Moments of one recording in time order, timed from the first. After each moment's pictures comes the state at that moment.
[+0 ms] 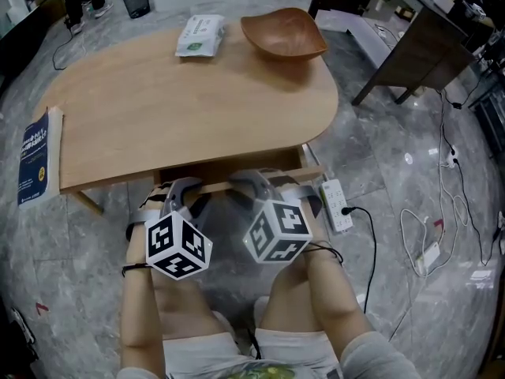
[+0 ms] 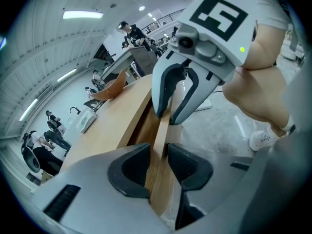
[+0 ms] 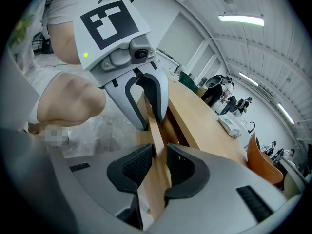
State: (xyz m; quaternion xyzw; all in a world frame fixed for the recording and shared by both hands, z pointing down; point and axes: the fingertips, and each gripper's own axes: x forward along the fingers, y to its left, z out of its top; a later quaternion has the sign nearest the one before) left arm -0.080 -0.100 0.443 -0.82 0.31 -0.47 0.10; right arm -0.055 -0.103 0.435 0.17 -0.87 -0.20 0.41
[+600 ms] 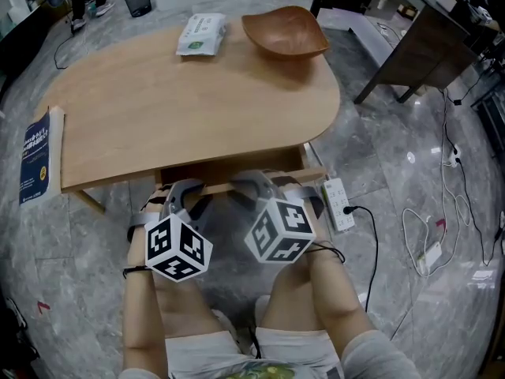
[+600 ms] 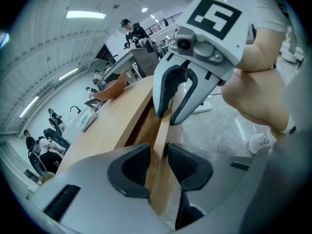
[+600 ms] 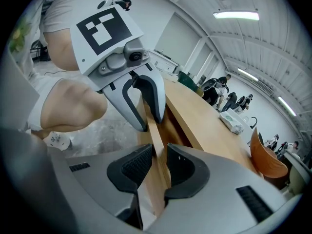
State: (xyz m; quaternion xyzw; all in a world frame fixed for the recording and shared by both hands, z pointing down) left arm -0.078 -0.096 0.443 -0.83 0.32 -0.46 0.09; right arm -0.052 -0.100 0.435 0.16 -0.88 -0.18 0.40
